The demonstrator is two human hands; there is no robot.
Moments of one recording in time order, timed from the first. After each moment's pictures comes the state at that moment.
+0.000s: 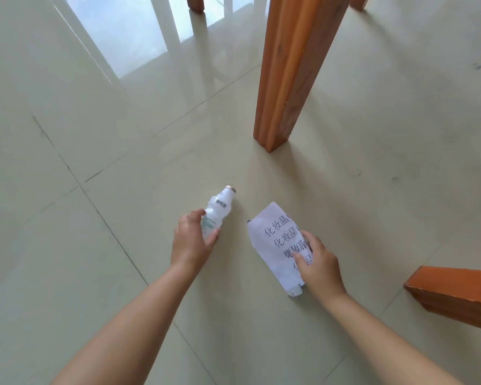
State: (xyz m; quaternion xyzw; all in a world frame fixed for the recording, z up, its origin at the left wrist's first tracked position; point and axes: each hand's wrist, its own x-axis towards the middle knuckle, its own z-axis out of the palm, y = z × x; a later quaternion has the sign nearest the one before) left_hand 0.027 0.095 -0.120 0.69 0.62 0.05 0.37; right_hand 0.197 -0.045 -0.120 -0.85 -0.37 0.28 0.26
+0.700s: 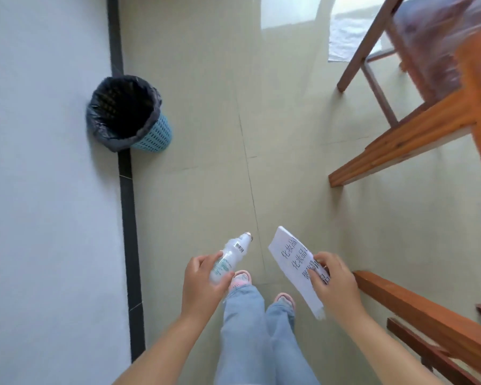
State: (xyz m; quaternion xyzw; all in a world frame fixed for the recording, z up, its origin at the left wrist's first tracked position) left_hand -0.150 -0.087 0.456 0.44 0.79 0.17 0.39; right_hand 0.081 -0.073 0.447 -0.72 -0.55 0.40 0.15
